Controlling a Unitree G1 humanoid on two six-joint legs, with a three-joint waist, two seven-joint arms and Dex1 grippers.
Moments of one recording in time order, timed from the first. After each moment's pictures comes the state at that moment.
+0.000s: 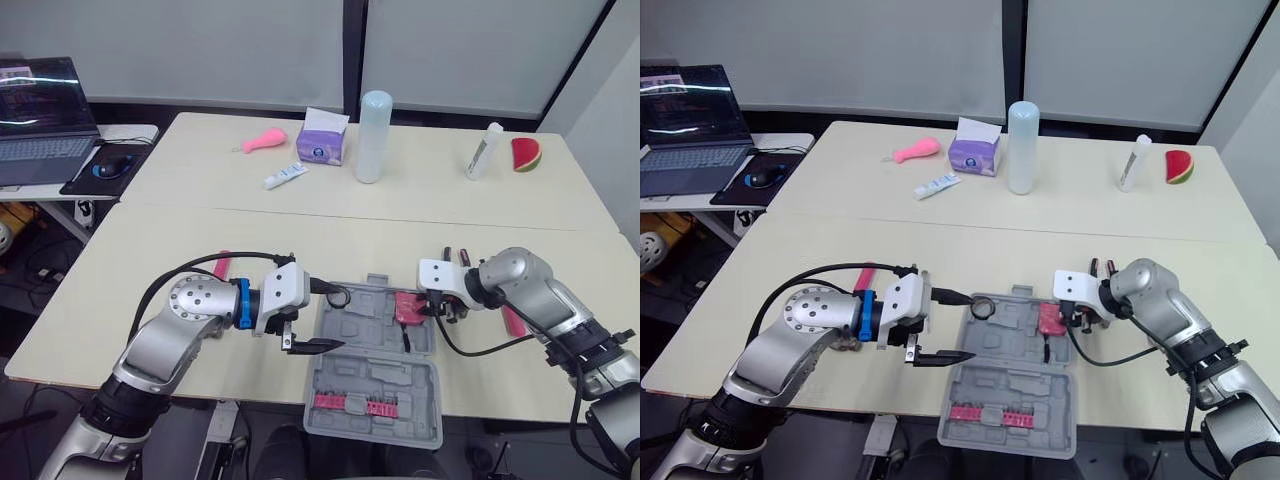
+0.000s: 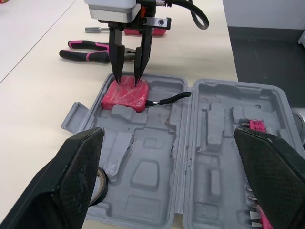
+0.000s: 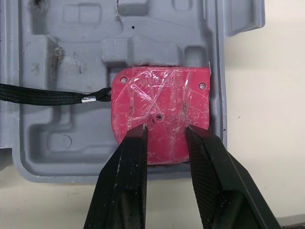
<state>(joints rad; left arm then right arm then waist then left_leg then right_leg) -0.33 0.69 -0.23 -0.27 -0.31 0.34 -1.14 -0.60 -0.71 0.44 0.14 -0.15 0.39 1.20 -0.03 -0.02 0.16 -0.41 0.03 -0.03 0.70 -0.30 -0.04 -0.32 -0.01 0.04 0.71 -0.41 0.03</state>
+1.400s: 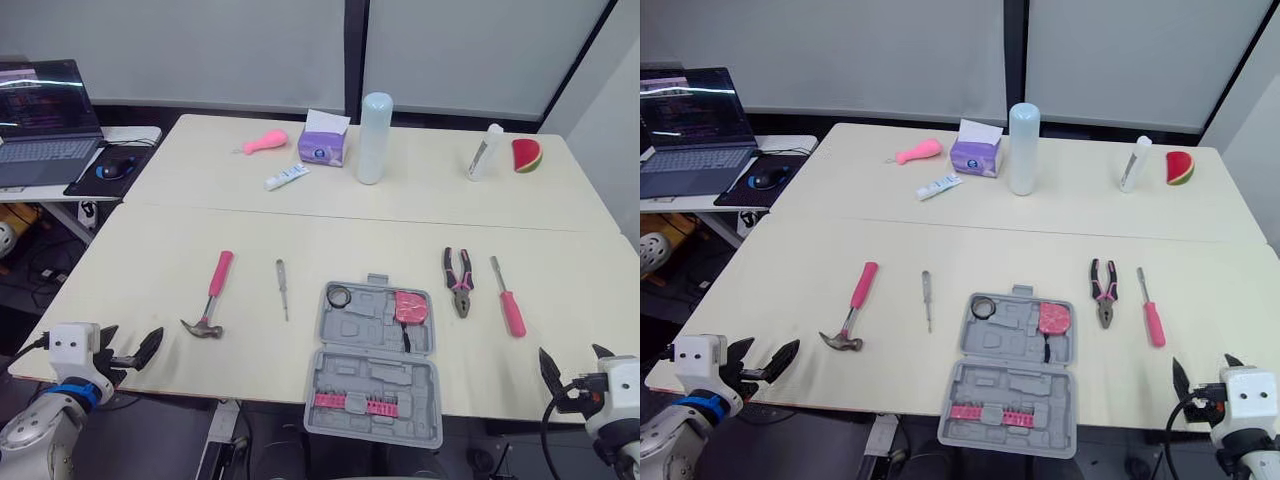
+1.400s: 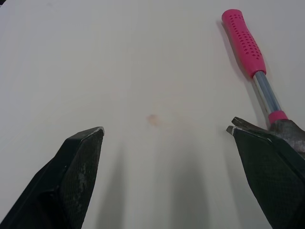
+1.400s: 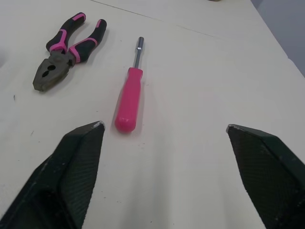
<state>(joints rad) 0.20 0.58 0.52 0.20 -0.41 0.14 -0.64 0.54 -0.24 -0.54 -0.42 0.15 0.14 0.45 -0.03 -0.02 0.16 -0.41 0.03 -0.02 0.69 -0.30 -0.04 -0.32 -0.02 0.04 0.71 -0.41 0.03</state>
